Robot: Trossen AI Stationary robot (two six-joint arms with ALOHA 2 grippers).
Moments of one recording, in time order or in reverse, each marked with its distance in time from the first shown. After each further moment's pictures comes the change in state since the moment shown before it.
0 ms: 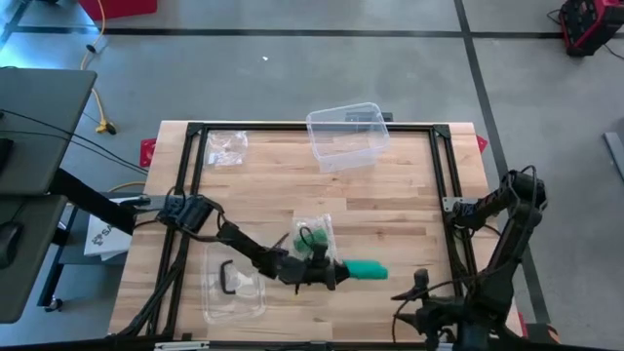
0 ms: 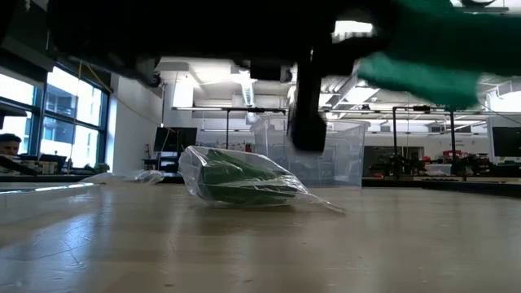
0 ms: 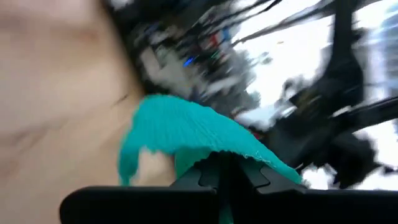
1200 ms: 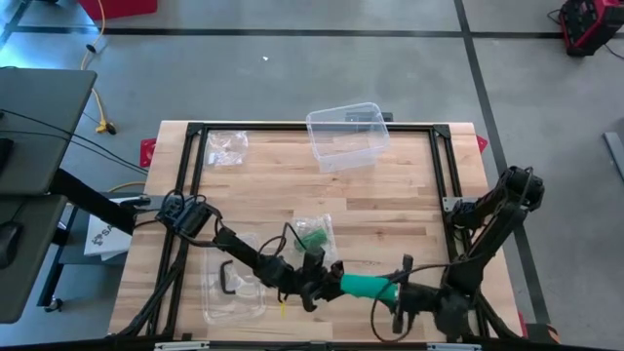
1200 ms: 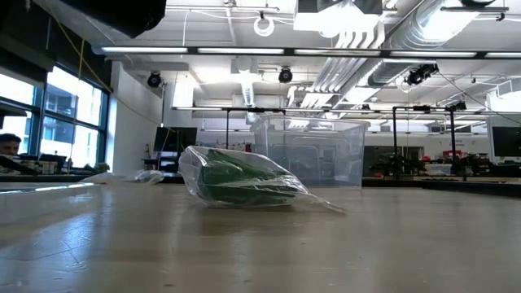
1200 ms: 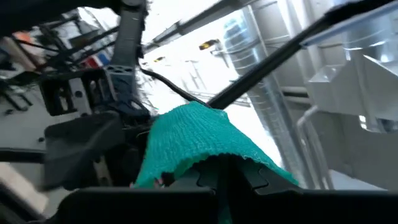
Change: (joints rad) left arm -0.056 0.015 0.138 0.424 0.165 0.357; right arm -0.155 -0.017 -0.298 0.879 0.329 -0.451
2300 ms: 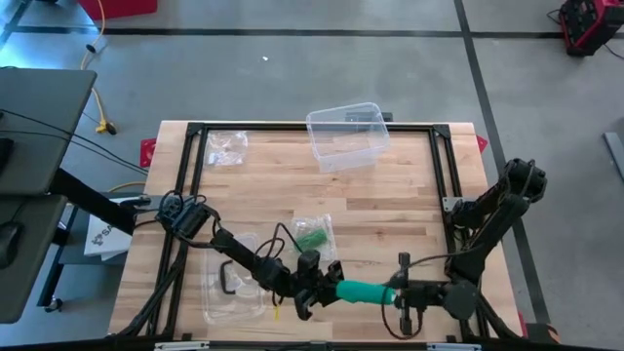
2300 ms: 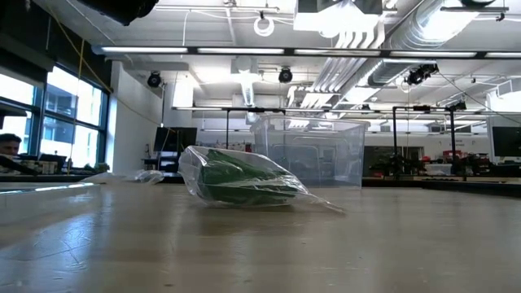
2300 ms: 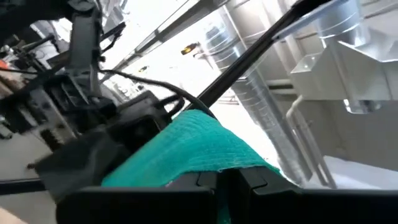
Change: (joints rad) left arm -0.023 -0.010 0.020 0.051 0.031 0.149; right arm -0.020 -0.096 -0.078 0.270 -0.195 -0.136
